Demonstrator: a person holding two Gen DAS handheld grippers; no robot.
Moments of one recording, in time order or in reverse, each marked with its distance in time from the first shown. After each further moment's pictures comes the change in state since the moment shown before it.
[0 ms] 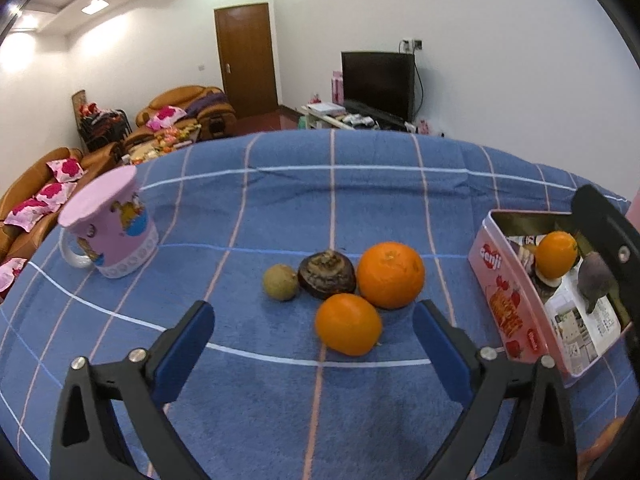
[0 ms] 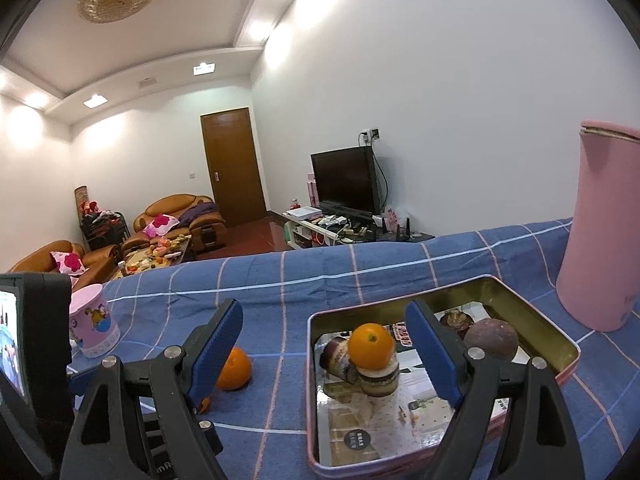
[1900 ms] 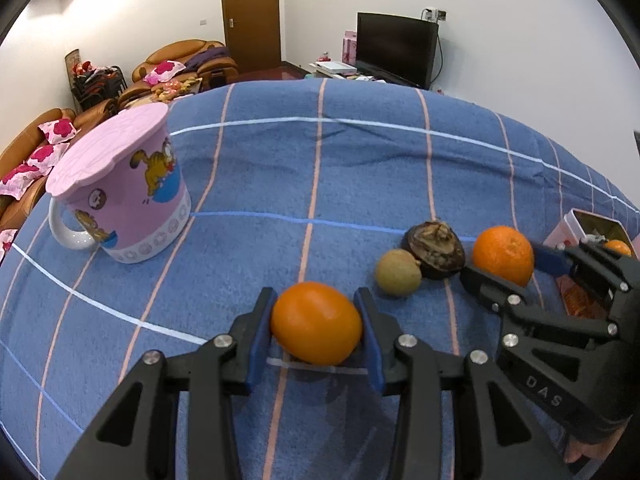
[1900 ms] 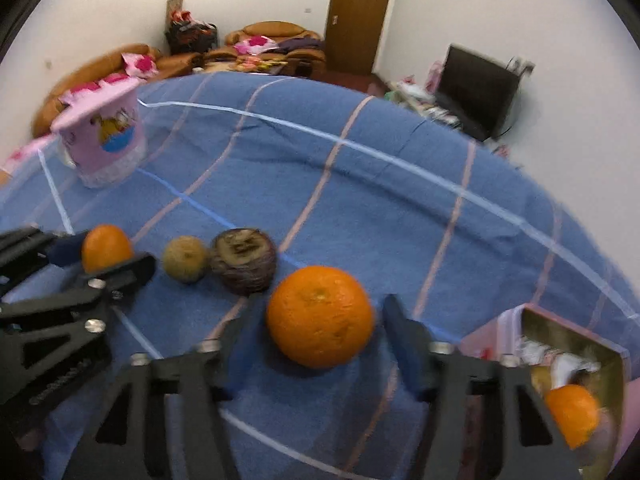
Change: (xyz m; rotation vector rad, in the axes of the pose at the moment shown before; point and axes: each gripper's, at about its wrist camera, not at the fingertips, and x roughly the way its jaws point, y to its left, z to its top) left arm 0.045 0.085 0.010 -0.058 0.155 -0.034; right arm 0.130 0.093 -0.036 -0.465 0.556 0.271
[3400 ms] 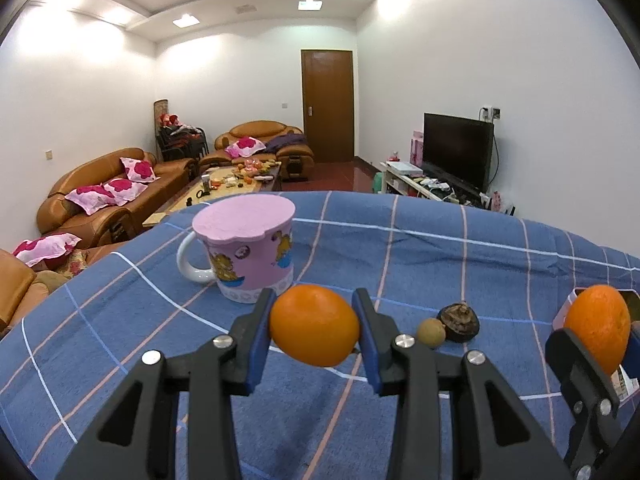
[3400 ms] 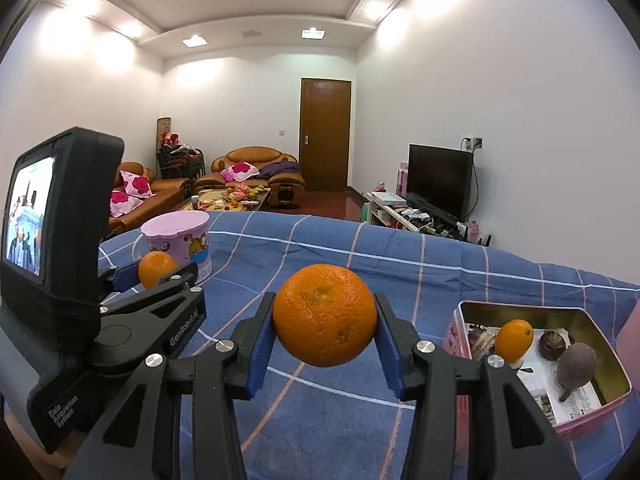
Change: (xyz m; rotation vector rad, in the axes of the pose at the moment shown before) left arm -0.065 0.014 -0.032 -0.145 -0.394 0.237; right arm -0.121 0.053 -0.051 0.117 -0.489 -0.085
